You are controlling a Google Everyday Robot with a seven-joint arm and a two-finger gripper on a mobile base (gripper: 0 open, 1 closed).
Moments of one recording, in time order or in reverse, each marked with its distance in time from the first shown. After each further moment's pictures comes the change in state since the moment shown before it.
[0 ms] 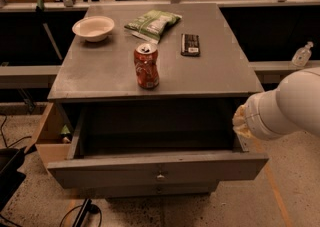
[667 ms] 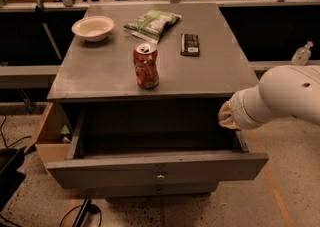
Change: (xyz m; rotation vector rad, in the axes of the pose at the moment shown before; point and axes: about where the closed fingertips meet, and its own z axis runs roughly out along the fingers) arm -0.006 -0.029 0.080 -0.012 -0.135 -0.049
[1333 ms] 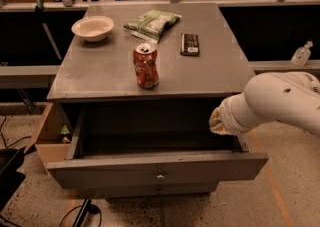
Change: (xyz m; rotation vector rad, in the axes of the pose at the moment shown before) arm -0.017 0.012 0.024 -0.039 -0.023 -0.002
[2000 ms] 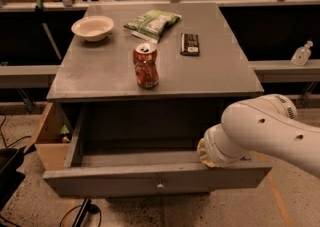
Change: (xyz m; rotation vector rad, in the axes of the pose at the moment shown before) arm -0.057 0.086 0.016 -0.189 -0.012 -0.042
